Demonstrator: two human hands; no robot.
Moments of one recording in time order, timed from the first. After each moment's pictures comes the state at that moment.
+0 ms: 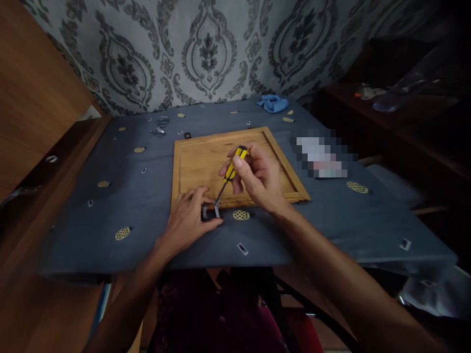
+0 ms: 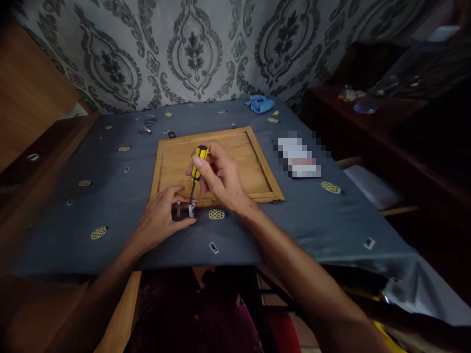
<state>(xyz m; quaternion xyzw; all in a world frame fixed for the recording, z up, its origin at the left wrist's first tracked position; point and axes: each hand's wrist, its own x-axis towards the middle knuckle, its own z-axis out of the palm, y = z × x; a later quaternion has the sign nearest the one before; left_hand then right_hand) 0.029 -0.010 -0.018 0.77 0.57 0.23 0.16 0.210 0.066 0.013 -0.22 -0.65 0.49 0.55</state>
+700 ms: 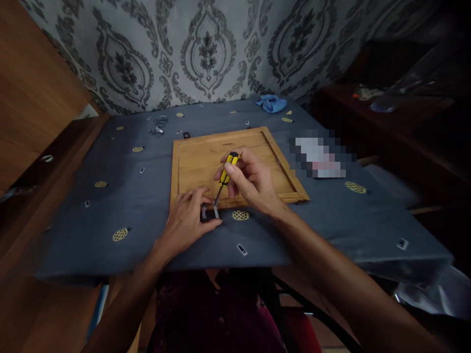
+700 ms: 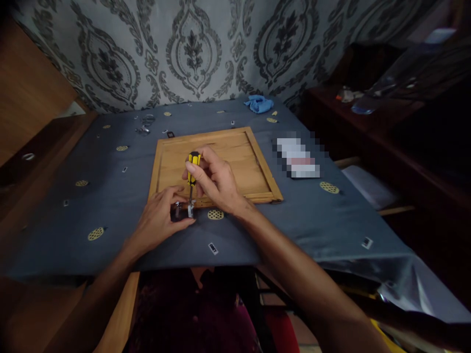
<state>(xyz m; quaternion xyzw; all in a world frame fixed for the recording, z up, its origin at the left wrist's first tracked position) 0.029 -0.011 -0.021 0.77 0.57 0.24 0.16 0.208 0.065 0.006 -0.21 -0.66 0.50 0.52</state>
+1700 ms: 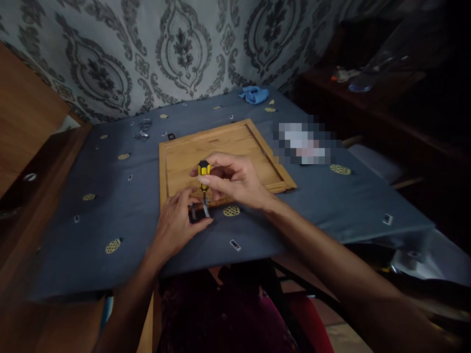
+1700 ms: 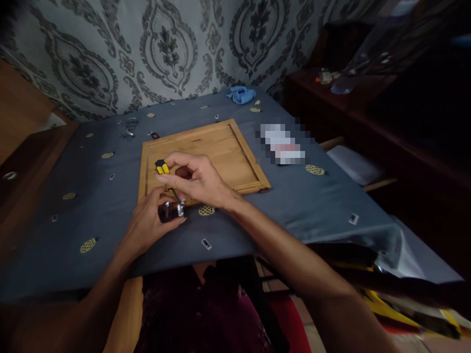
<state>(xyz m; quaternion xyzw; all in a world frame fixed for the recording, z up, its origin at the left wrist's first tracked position) 0.028 -0.009 -0.022 0.77 0.58 0.23 0.15 0.211 0.059 0.016 -0.19 -0.65 0.57 0.47</state>
